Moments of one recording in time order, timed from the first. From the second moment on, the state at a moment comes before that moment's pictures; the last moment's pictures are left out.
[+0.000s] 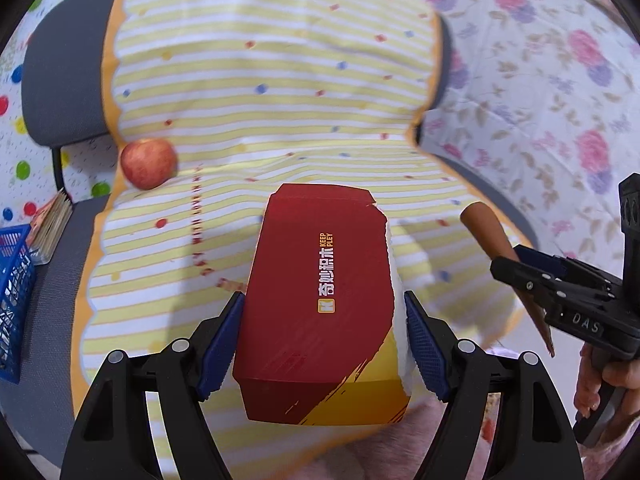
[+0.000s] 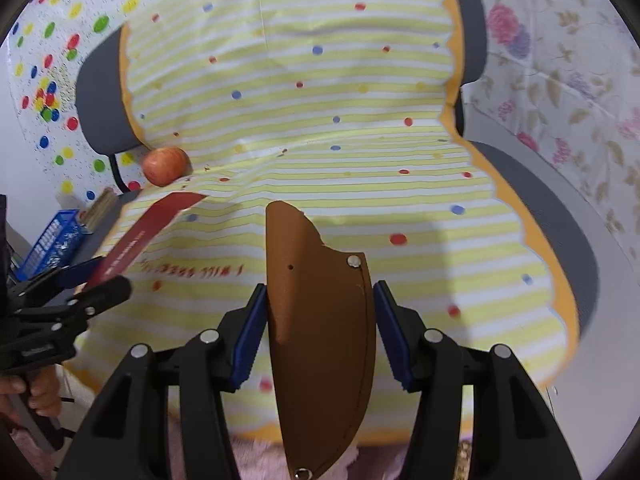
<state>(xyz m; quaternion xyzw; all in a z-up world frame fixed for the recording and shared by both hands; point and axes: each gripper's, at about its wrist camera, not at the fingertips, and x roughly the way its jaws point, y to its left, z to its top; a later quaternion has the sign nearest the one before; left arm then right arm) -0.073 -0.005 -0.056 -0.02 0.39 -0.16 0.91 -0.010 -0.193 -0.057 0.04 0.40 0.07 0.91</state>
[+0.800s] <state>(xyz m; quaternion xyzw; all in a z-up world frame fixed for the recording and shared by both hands) -0.205 -0.172 -0.069 0.08 0.35 -0.38 0.86 -0.243 -0.303 -0.057 0.11 0.35 -0.17 0.92</state>
